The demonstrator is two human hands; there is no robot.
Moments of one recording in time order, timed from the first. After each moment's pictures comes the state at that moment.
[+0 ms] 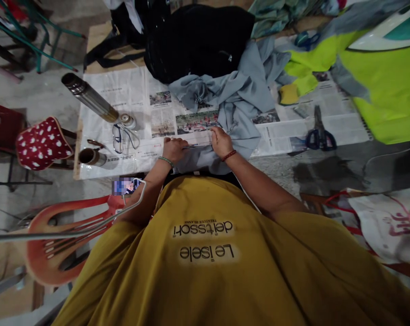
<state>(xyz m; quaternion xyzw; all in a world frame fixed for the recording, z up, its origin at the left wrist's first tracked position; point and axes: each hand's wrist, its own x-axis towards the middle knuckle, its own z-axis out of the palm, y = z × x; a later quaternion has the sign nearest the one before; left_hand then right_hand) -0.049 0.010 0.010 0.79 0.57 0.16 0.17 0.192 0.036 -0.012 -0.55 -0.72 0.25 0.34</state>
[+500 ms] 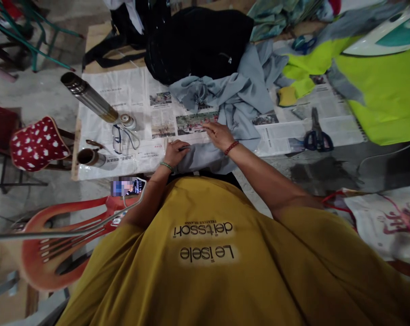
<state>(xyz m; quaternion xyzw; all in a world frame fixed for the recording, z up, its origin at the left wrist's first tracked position) -0.052 0.003 -0.010 0.75 0.56 0.28 0.23 0.189 0.059 0.023 -0.49 -0.79 0.25 0.27</state>
